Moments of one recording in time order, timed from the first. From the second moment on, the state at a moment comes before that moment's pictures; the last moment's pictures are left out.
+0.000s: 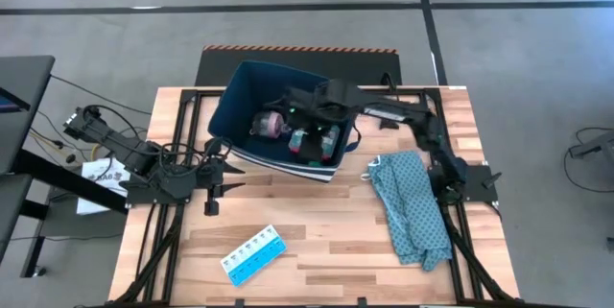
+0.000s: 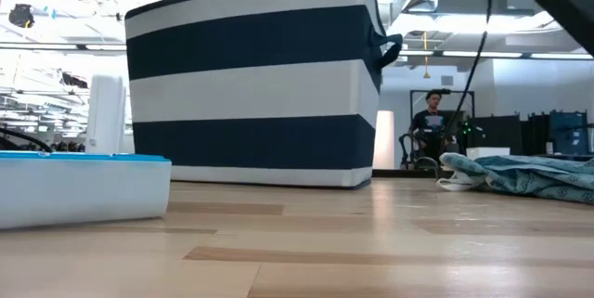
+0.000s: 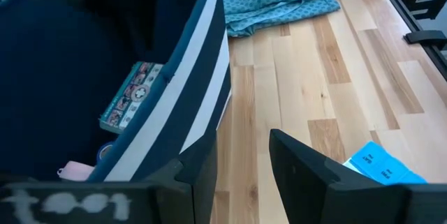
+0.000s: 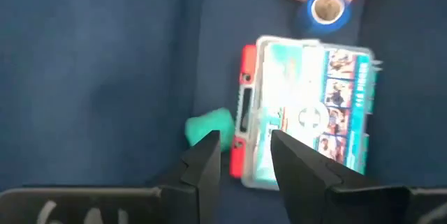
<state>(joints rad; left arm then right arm) -0.52 0.89 0.93 -0.68 -0.56 -0.18 -0.17 2.18 2.35 -1.44 -0.05 -0.01</state>
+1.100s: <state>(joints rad) -0.52 0.89 0.65 -0.55 -0.20 -0.79 0.29 2.00 2.35 -1.29 -0.05 -0.19</state>
